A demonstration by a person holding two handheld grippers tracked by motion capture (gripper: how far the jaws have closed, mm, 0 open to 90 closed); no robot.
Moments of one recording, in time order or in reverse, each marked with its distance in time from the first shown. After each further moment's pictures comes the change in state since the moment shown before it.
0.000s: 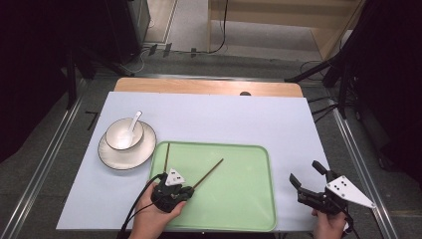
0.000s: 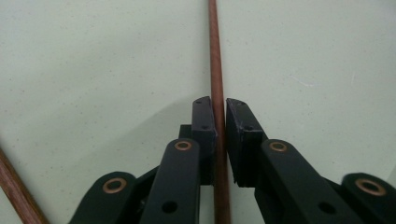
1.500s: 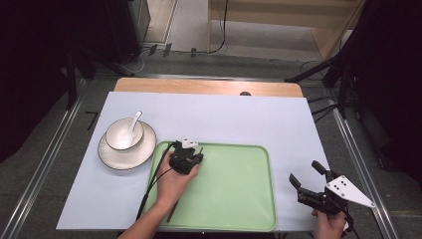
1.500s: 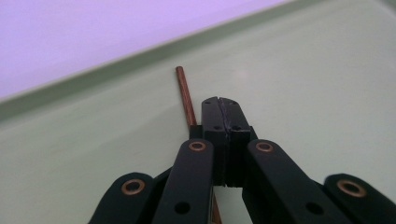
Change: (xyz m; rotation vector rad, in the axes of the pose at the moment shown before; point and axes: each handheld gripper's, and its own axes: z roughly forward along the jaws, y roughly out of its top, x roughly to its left) left arm 0.049 0.068 0.051 -0.094 0.114 -0.119; right arm -0.001 -0.001 0.001 0.001 0.007 0.005
